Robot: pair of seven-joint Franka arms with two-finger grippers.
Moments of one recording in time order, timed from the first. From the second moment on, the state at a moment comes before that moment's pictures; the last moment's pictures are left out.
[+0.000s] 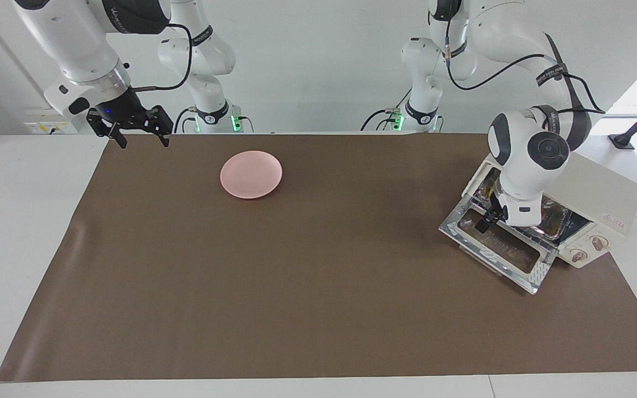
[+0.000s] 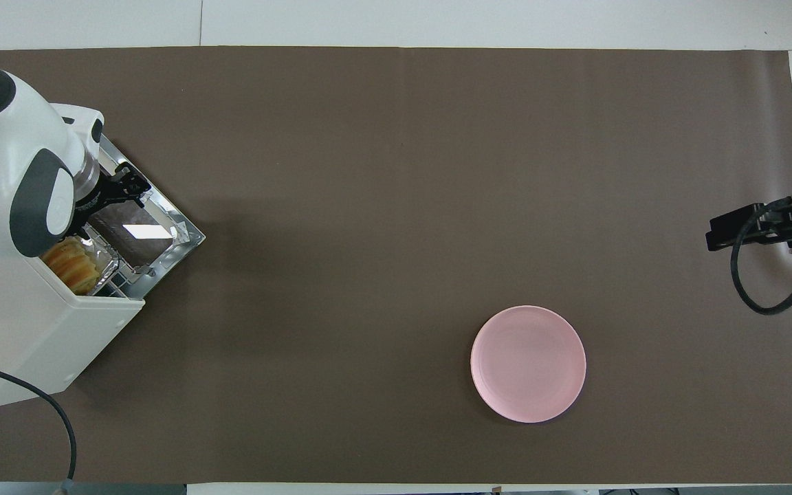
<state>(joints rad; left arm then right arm) -0.52 0.28 0.47 -1.79 0.06 1.90 -0.66 -0.14 -0.06 0.13 -1.66 0.02 1.50 -0.02</state>
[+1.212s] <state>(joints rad) -0.51 0.03 0.47 -1.58 0.07 1.44 -0.14 -0.14 -0.06 0.13 -1.66 0.02 1.50 -0.02</state>
